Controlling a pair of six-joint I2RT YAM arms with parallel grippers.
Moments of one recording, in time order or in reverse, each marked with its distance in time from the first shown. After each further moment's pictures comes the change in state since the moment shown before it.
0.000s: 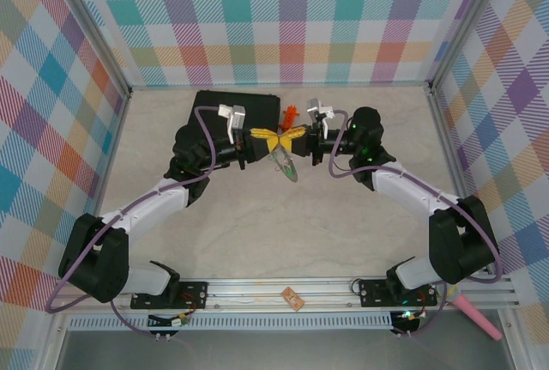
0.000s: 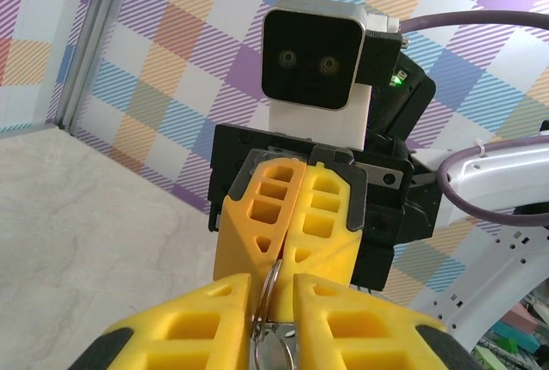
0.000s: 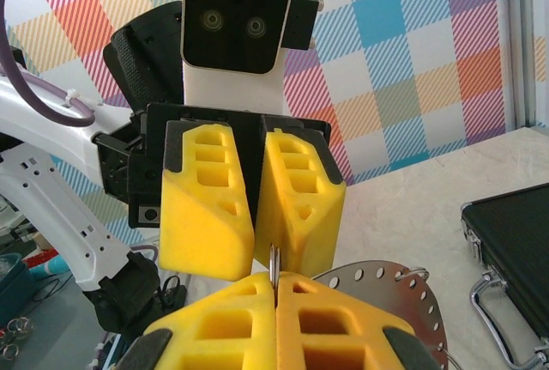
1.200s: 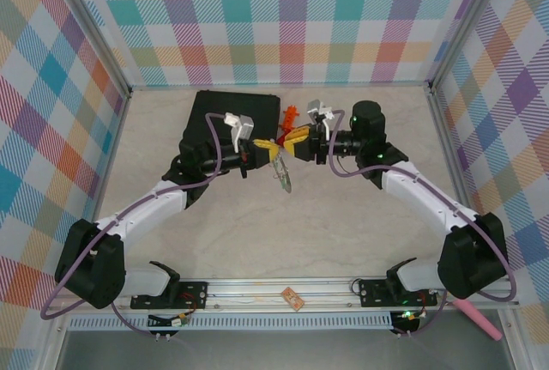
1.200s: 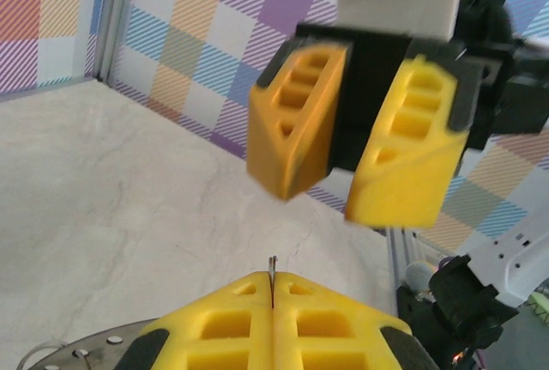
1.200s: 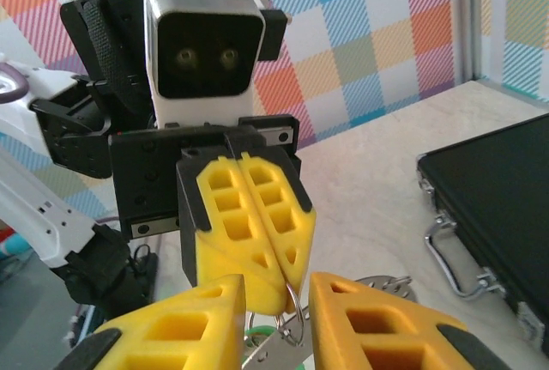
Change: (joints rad) left arm -0.023 -0.039 0.005 -0.299 -0.042 0.276; right arm -0.006 -0.101 0.095 -0.496 0.104 -0.270
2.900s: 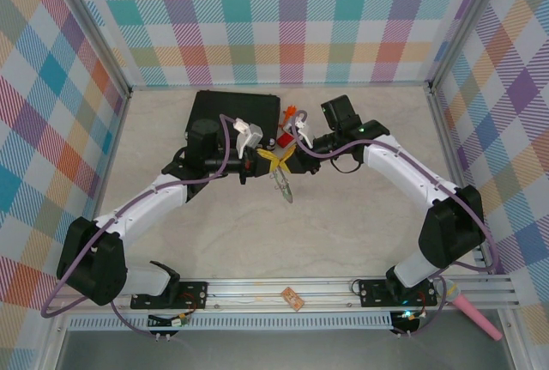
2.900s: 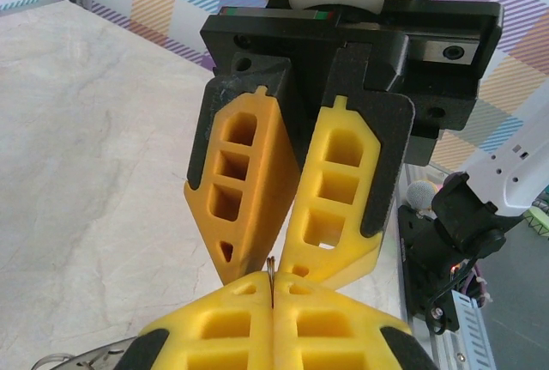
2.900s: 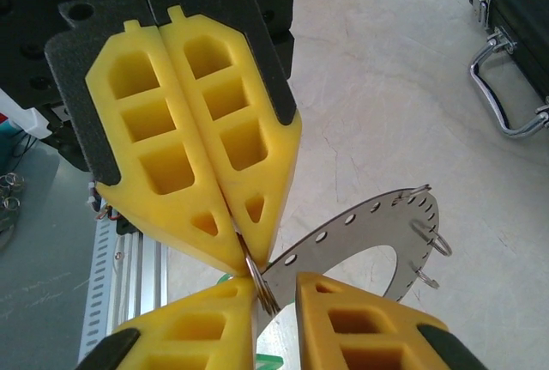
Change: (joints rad) left arm -0.002 0.023 0.085 -0.339 0.066 0.243; right arm 0.074 0.217 0.309 -0.772 0.064 -0.427
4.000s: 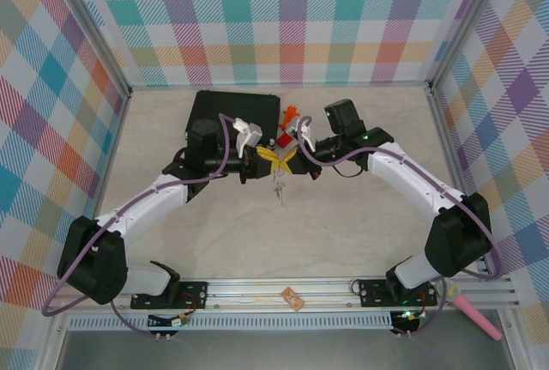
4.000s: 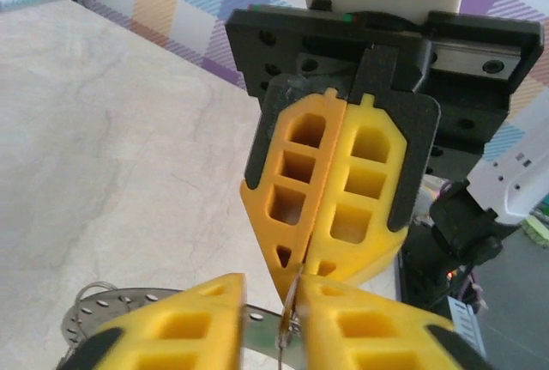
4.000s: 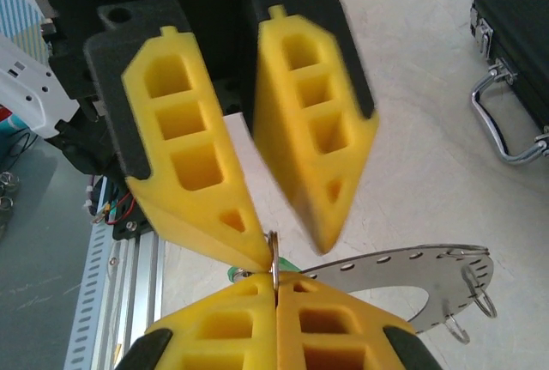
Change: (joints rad) left arm 0.003 -0.002 -0.018 0.048 -0.010 -0.051; right arm 0.005 -0.066 -0.089 0.116 -0.017 0.009
